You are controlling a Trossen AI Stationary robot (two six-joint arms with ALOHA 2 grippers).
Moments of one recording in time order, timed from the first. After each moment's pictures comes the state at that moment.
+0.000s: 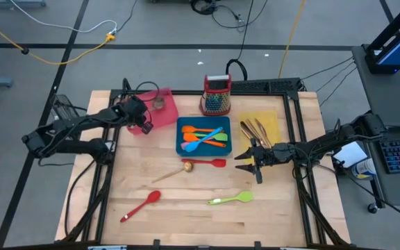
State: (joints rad) left arm 0.75 1.13 0.46 -0.33 -0.21 -0.02; right arm 0.20 1.09 0.17 0.71 0.10 0.20
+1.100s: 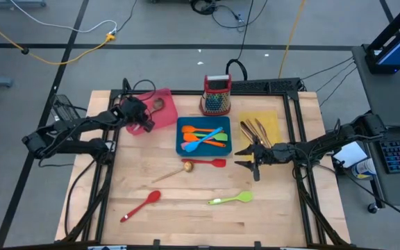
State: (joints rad) left arm 0.78 1.13 0.39 -0.12 -0.16 -0.03; right arm 0.20 1.09 0.17 0.69 0.21 0.17
